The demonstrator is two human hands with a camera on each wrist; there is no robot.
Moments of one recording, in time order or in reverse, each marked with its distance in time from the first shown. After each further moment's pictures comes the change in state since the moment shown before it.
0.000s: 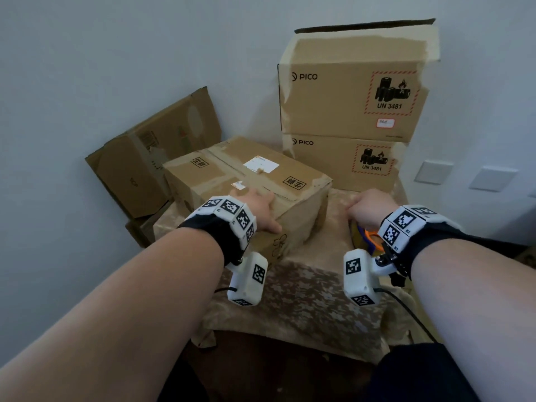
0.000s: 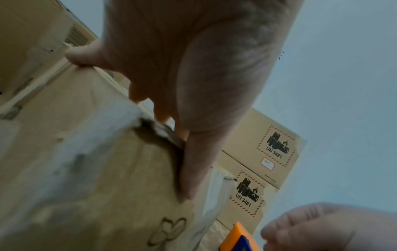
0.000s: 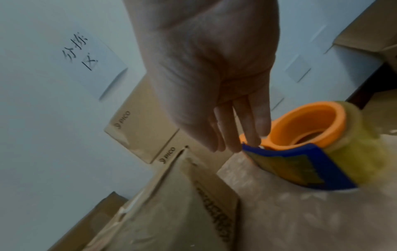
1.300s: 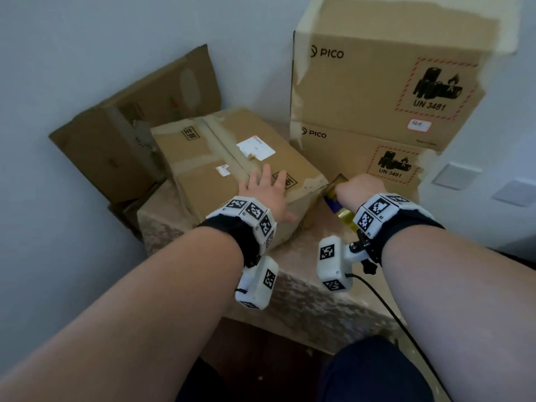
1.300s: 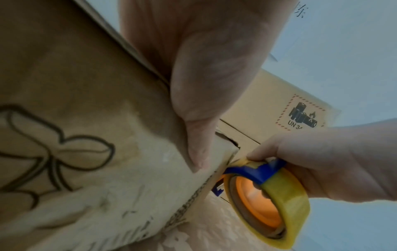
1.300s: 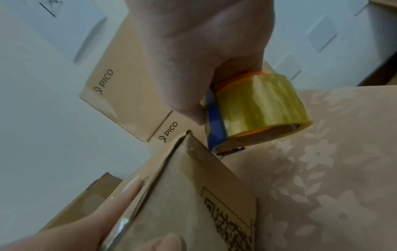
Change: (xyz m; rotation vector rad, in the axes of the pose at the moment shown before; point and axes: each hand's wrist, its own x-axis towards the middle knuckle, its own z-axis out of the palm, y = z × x) left_hand 0.079 0.024 -0.001 -0.112 0.086 -0.010; right_hand 0.063 -0.054 -0.013 -0.069 -0.040 0.087
